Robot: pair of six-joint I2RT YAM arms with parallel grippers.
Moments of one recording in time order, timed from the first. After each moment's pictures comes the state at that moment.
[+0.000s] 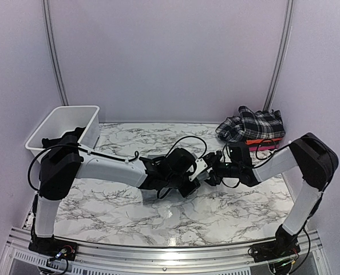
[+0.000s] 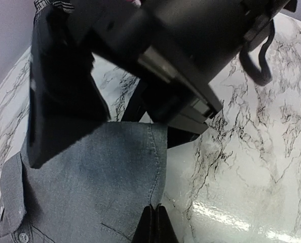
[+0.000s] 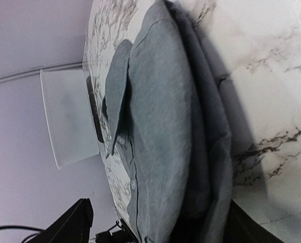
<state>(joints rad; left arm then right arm) -1.12 2.15 1.52 -0.07 -0.11 0.10 0.48 1.72 0.66 0.55 -0.51 1.30</state>
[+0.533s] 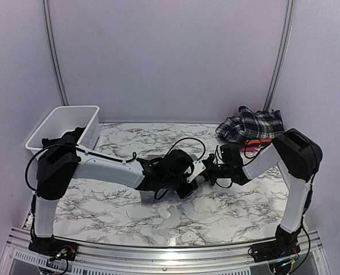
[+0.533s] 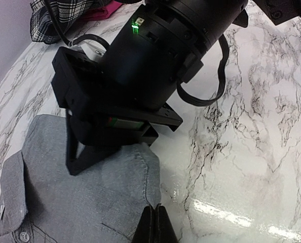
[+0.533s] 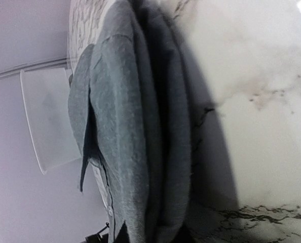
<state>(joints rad) -1.12 2.11 1.46 -0.04 -0.09 0.13 0.49 1.93 0.78 0.58 -0.53 1.29</state>
